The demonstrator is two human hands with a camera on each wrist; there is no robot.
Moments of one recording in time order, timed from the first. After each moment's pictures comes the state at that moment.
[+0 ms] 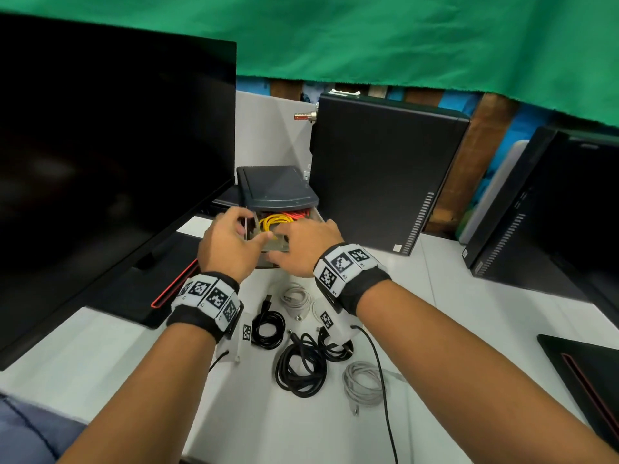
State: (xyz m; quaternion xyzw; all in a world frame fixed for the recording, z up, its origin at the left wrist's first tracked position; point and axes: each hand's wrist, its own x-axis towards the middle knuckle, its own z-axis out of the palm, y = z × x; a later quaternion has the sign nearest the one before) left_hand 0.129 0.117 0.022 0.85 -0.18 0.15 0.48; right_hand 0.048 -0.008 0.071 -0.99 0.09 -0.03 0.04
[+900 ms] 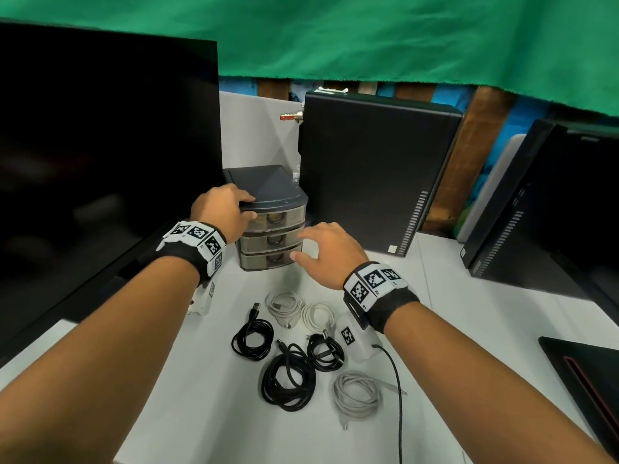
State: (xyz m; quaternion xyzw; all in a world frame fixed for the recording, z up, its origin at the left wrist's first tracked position) left_hand 0.201 0.085 0.057 0.92 -0.30 0.15 0.21; right_hand 0.027 -0.069 0.044 -0.97 0.10 -0.13 0.17
